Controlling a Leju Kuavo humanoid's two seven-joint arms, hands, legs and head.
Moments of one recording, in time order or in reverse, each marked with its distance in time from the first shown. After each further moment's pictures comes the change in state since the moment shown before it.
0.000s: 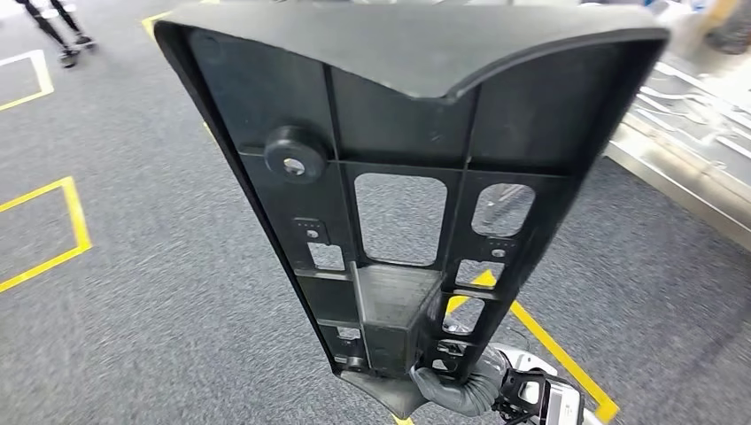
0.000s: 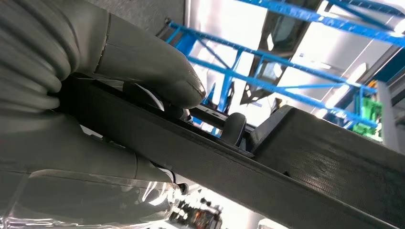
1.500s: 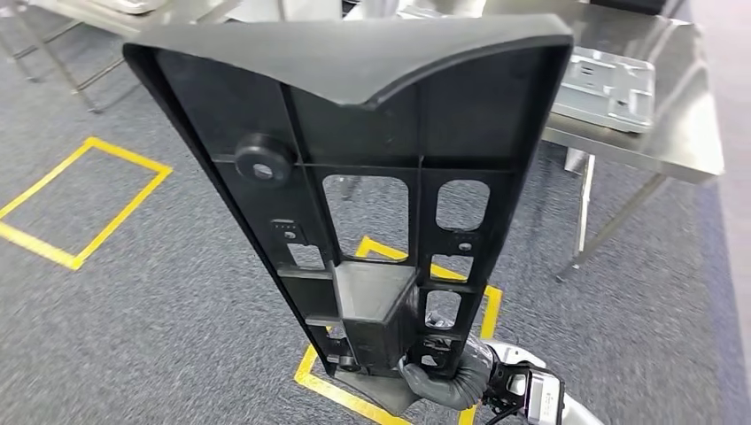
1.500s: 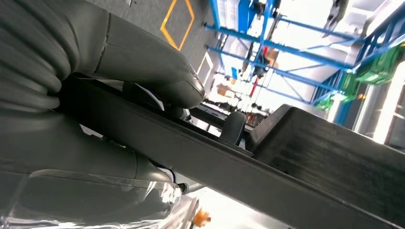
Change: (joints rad) left arm -0.008 -0.060 0.052 0.000 0.010 -0.004 -0.035; right arm -0.047 0.005 0.033 0.057 -0.001 0.014 0.000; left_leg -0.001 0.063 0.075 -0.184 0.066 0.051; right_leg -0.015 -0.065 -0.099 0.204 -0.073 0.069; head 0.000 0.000
